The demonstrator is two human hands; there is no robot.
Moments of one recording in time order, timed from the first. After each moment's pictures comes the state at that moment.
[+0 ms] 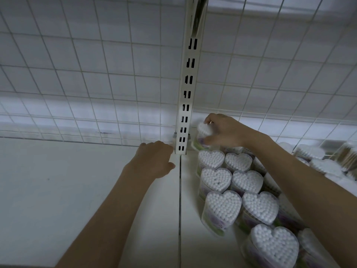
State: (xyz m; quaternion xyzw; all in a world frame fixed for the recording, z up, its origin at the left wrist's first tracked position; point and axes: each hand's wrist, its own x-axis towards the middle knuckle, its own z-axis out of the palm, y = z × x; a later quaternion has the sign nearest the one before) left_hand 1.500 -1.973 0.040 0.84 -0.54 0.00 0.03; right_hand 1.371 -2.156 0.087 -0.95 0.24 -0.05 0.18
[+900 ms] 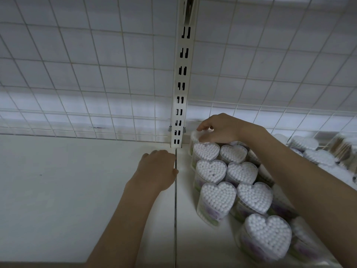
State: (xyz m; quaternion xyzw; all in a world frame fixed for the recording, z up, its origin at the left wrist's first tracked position) left_hand 1.462 -1.964 0.023 0.84 -0.54 -0.04 0.06; right_hand 1.367 -2.144 0.092 -0.96 0.24 0.05 0.12
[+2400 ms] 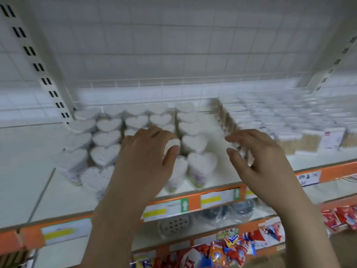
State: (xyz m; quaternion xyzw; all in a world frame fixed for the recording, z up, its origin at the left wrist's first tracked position) left_hand 1.169 -2.006 0.091 0.76 -0.59 0.05 0.26; right_hand 0.978 -2.106 0.076 -0.87 0.36 -0.32 0.10
